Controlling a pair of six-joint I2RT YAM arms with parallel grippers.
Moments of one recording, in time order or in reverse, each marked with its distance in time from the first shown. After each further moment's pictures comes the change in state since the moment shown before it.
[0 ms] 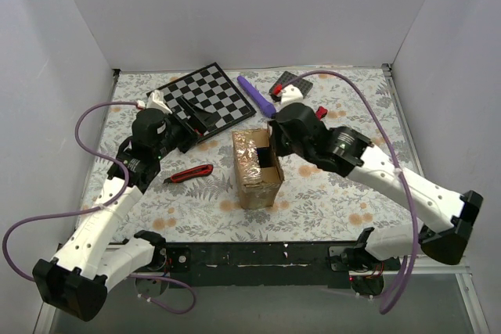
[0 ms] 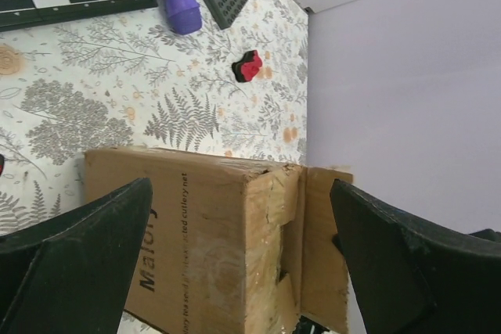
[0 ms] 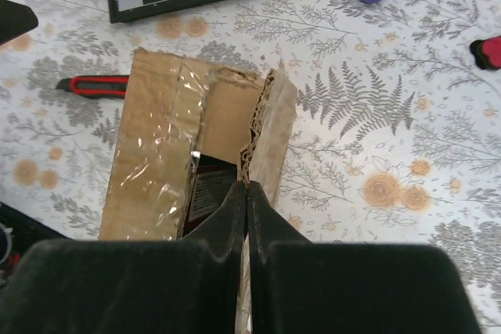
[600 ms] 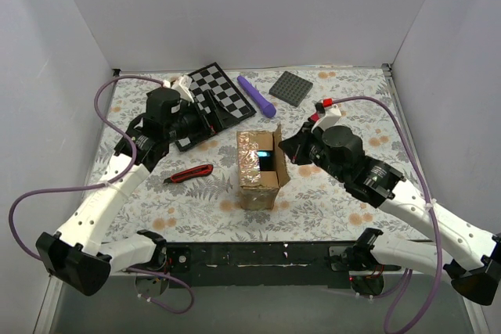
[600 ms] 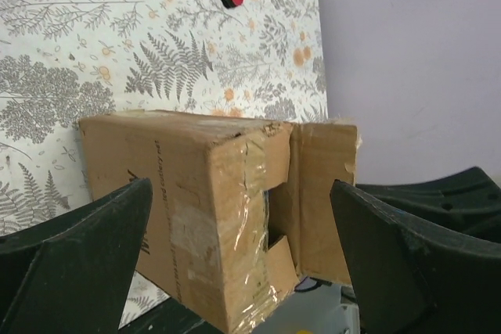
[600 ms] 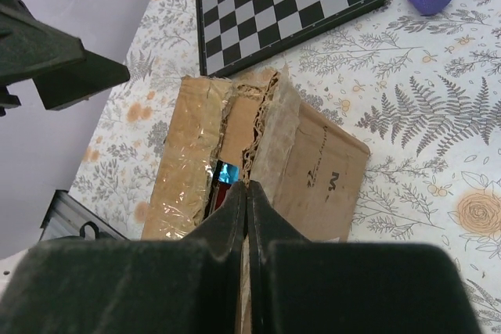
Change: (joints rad) left arm -0.066 0.176 0.235 -0.183 0.135 0.177; right arm -0.127 -0.409 -0.511 0.465 -0.189 0.208
